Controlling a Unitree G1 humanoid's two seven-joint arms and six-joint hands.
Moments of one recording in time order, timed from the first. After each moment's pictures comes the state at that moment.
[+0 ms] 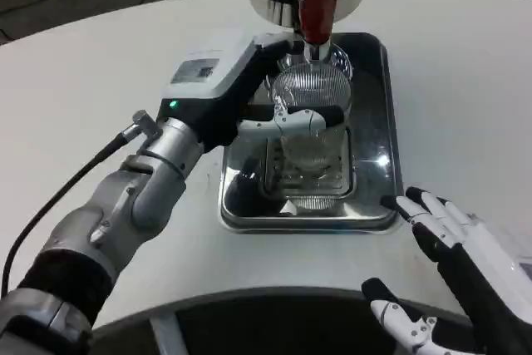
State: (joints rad) left arm -1.01 0.39 -0.35 0.93 0.64 -0.49 0.28; right arm 0.31 -0.13 0.08 -0.95 -0.97 0.18 0.55
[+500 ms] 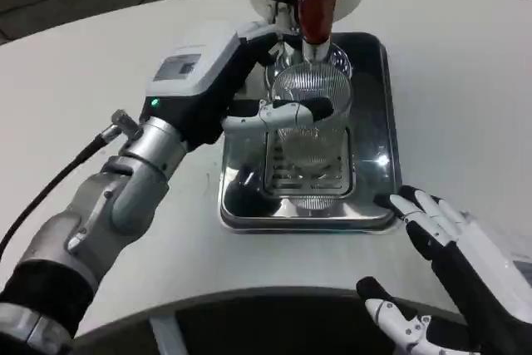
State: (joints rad) left arm -0.94 0.44 -0.30 0.82 0.59 -0.51 0.23; right arm 0.30 -0.13 0.09 -0.94 -0.98 0.18 0.55
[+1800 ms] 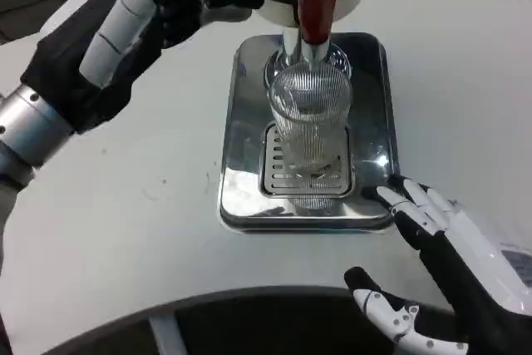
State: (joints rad) left arm -0.70 0.58 0.11 0.18 -0.43 -0.12 -0.68; right arm 0.26 -0.12 0.14 -0.95 -1.02 0.21 0.55
